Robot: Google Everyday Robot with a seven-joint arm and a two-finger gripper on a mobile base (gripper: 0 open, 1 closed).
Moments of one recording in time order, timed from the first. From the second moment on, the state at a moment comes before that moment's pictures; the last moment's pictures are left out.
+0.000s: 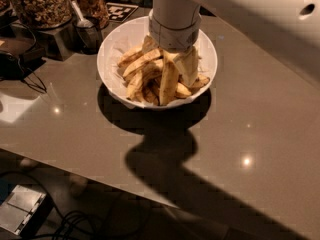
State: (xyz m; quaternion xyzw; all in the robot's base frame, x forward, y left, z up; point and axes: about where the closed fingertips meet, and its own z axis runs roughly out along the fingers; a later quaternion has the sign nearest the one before) arm 0.582 -0.033 0.930 -0.92 0.35 -0.17 0.08
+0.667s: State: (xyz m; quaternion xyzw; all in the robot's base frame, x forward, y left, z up) arm 0.559 -0.036 0.919 -0.92 0.37 -0.14 0.08
